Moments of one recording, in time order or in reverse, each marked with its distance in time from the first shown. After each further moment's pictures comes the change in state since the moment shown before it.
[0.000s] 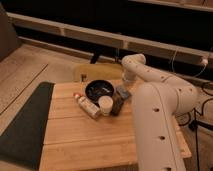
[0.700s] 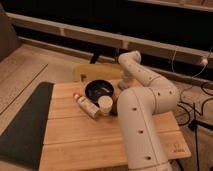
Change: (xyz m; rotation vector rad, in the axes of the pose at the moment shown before) arm -0.066 0.020 0.018 0.039 -0.030 -0.073
